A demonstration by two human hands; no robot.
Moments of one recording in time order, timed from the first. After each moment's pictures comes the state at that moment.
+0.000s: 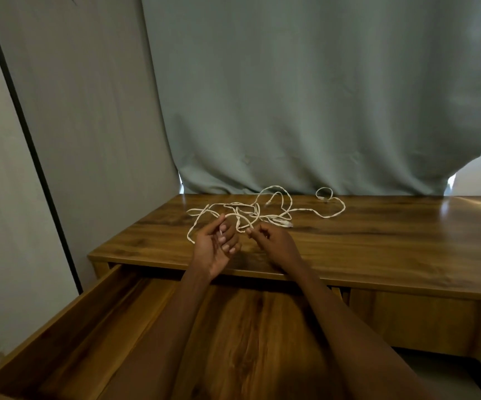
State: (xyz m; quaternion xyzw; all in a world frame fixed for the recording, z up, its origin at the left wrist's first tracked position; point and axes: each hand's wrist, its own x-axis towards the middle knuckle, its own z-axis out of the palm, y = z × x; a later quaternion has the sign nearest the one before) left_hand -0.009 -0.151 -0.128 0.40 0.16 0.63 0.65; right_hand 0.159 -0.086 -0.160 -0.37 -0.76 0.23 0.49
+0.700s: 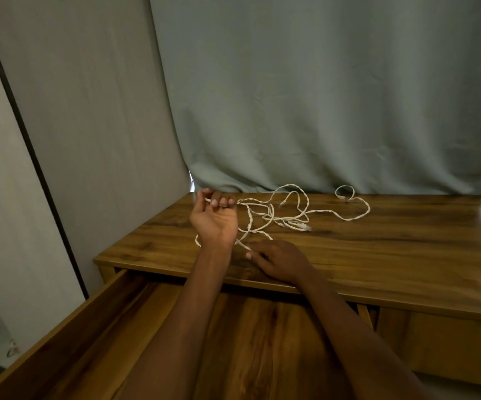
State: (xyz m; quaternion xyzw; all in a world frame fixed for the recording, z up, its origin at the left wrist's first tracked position) left_hand -0.006 -0.102 -0.076 0.17 0.02 0.83 0.53; right_hand 0.145 -0.051 -0.179 -0.28 -0.89 -0.03 0.35
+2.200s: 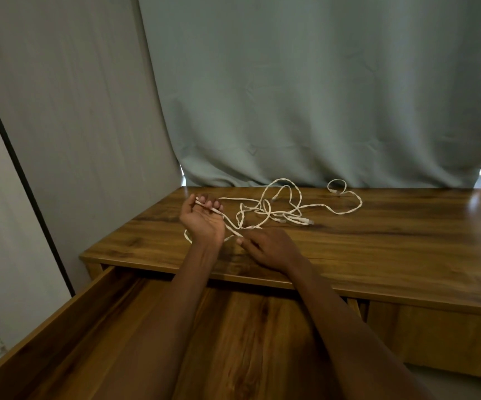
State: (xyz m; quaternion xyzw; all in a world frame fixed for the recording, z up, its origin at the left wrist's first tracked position) left_hand -0.017 -0.079 -0.101 0.22 0.12 0.83 0.49; right_hand 0.141 -0.035 -0.176 -0.27 -0.88 -0.12 0.37
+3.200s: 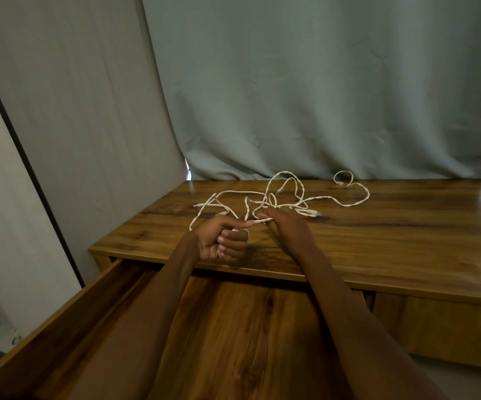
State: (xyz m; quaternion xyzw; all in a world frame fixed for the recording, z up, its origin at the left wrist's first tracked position) left_hand -0.046 -0.091 -0.118 0.49 0.30 0.20 0.79; right_hand 0.159 -0.018 -0.172 -0.33 -0.82 -0.05 0.46
